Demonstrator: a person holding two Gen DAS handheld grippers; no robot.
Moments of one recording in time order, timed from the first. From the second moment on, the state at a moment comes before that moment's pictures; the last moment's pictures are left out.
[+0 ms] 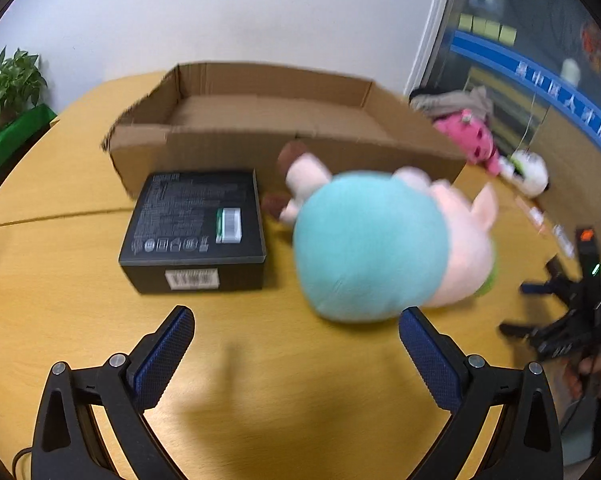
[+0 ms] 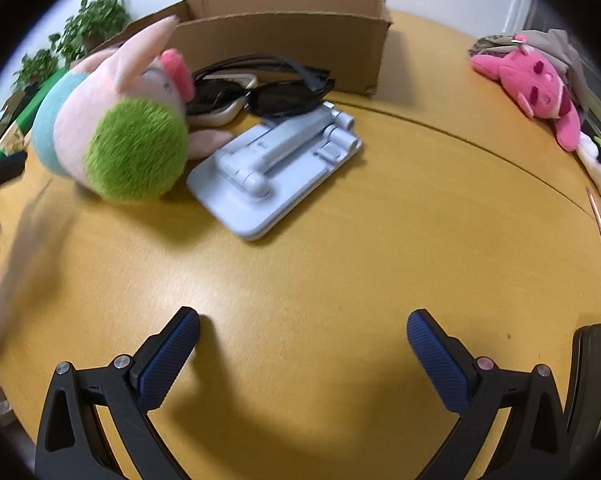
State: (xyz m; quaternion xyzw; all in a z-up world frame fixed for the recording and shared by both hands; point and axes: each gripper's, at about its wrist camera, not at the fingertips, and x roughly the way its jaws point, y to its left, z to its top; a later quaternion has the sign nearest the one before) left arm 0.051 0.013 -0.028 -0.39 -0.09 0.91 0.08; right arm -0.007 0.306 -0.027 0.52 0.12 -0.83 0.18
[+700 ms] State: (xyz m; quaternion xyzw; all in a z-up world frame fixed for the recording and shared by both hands) left arm -0.010 0.038 -0.041 -0.41 -0.18 0.88 0.17; right arm -0.023 0.212 0.006 0.44 0.09 -0.84 0.30
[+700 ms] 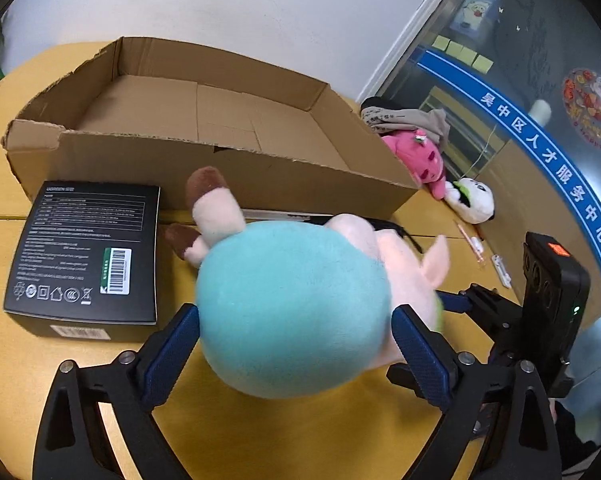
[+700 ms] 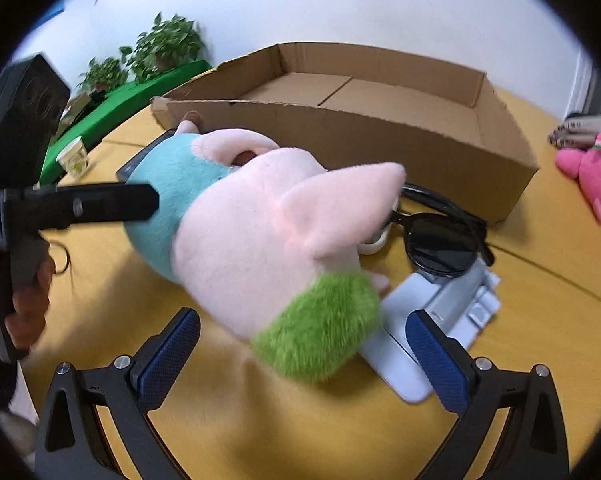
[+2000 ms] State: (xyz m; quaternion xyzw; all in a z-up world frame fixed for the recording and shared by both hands) left arm 0.031 0.012 0.136 -0.23 -0.12 0.95 0.18; right arm -0.001 0.174 0.164 0.26 0.10 -0.91 0.30
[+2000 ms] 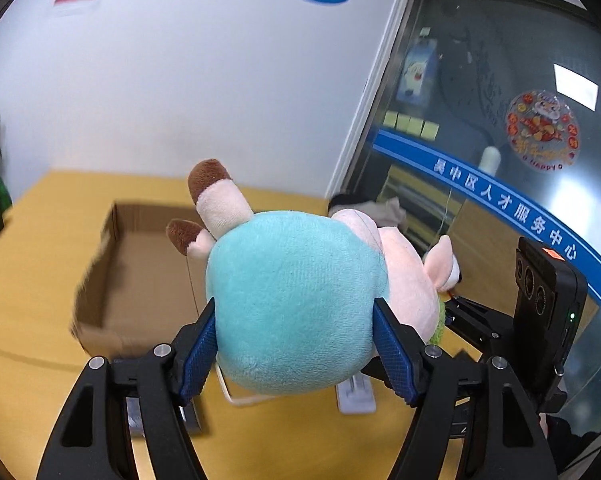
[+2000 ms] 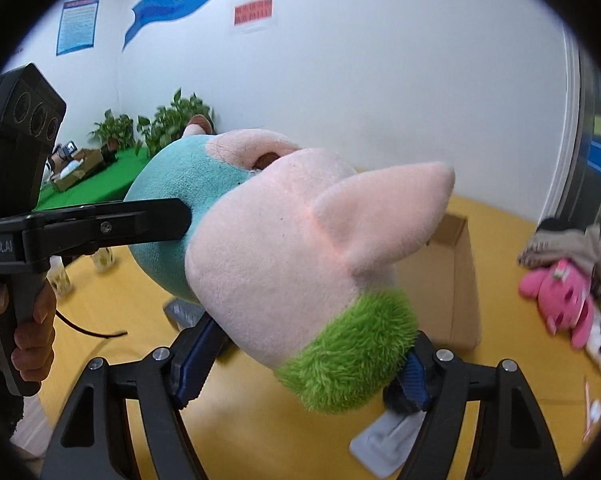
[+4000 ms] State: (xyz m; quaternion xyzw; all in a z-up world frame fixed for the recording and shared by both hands) left arm -0.245 -0.137 0.169 -0.22 -0.14 0.96 0.10; right arm -0.303 0.037 0.218 0.22 0.13 -0.90 0.36
